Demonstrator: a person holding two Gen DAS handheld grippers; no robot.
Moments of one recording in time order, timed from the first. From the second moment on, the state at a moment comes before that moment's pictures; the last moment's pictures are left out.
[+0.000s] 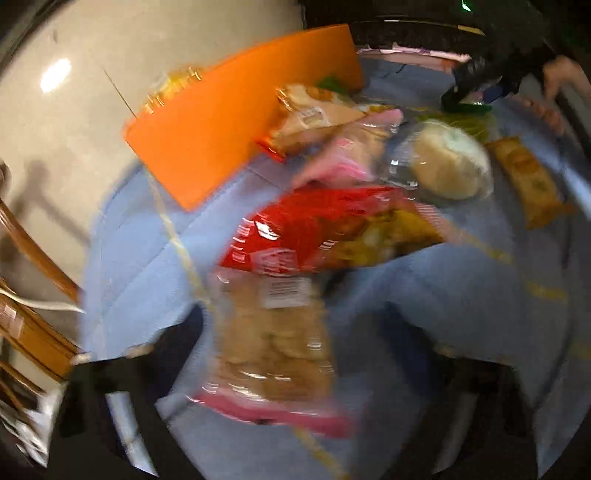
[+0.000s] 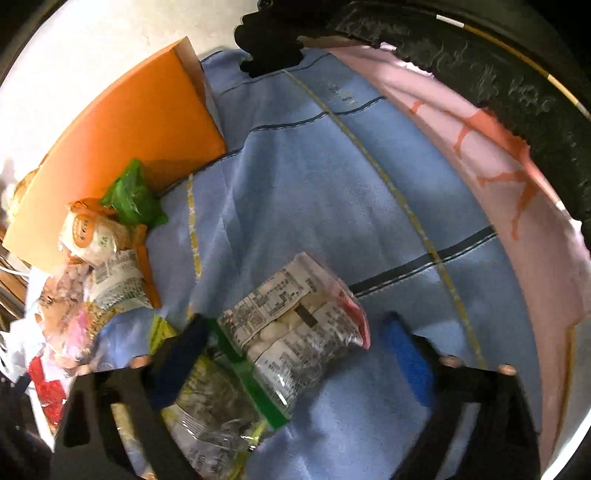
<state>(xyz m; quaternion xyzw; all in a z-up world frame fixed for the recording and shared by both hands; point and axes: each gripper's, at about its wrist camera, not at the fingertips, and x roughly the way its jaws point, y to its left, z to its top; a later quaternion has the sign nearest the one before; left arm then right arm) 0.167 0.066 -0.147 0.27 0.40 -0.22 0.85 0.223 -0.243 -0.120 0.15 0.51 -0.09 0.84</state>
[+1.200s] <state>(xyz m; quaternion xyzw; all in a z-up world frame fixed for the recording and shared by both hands) 0.198 0.065 -0.012 0.04 0.37 -0.06 0.93 0.242 -0.238 0.024 0.17 0.38 0.04 0.91</state>
